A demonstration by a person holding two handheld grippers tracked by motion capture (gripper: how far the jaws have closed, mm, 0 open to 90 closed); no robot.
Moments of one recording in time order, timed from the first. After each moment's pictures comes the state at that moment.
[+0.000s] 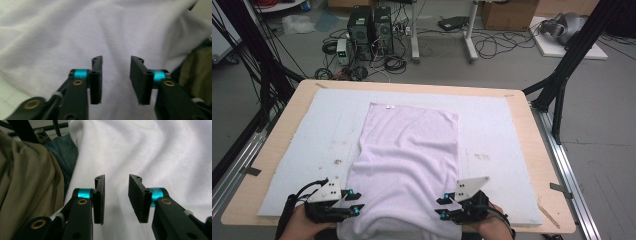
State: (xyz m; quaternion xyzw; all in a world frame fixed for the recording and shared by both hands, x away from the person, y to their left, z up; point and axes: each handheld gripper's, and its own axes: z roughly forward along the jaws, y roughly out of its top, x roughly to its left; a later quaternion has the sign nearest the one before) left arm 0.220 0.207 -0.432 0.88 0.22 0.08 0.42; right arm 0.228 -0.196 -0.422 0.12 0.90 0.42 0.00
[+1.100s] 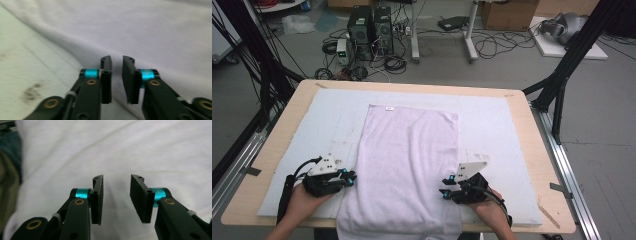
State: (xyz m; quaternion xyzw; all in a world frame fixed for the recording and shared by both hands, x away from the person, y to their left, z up) left arm 0.279 0.239 -0.433 0.85 0.30 0.14 0.42; right arm 0.272 -0.209 -0.433 0.18 0.90 0.39 0.08
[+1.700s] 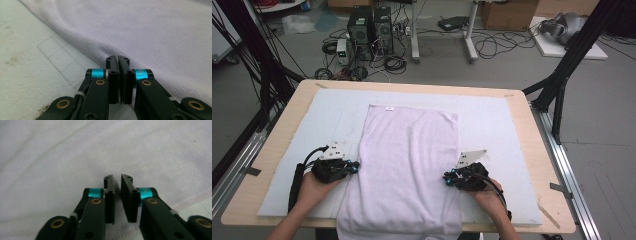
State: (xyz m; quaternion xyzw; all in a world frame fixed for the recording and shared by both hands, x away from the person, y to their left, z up) left arm 0.302 0.230 -0.444 0.85 0.33 0.14 0.39; right arm 0.302 -0.218 -0.441 0.21 0.90 0.38 0.06
